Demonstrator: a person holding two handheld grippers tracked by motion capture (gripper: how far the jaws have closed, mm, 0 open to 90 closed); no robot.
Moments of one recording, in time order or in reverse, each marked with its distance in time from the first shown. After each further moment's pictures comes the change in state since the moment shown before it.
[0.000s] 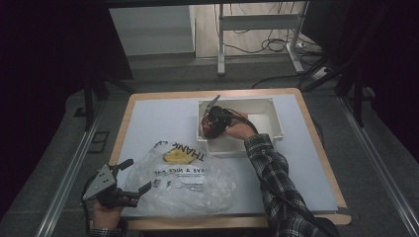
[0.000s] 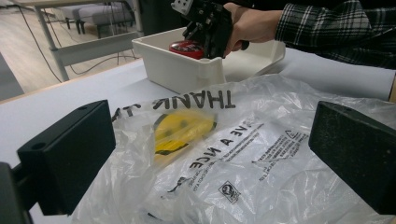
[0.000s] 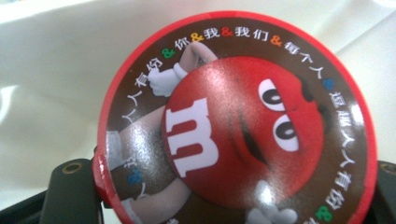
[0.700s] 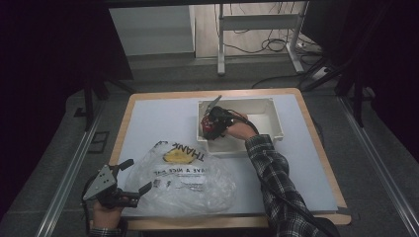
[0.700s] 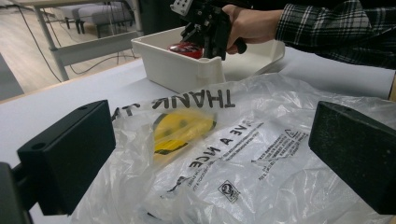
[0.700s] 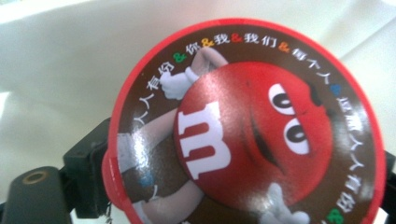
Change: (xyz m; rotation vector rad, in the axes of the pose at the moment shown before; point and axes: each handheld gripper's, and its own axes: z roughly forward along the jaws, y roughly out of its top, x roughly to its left) left arm -0.001 0.000 0.000 0.003 0.000 0.003; right arm -0.003 -0.004 0.005 -0.035 0.023 0.018
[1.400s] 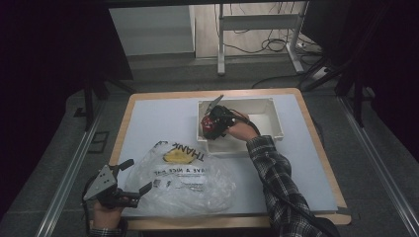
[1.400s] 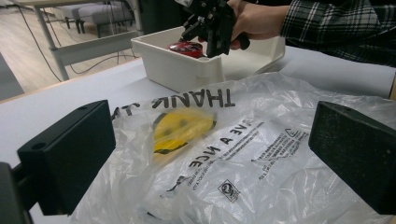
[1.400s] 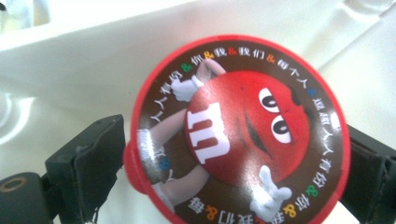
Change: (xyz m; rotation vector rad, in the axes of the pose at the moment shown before) left arm 0.000 0.000 0.000 0.002 0.000 0.002; right arm 0.005 0.002 -0.012 -0.043 -0.035 0.002
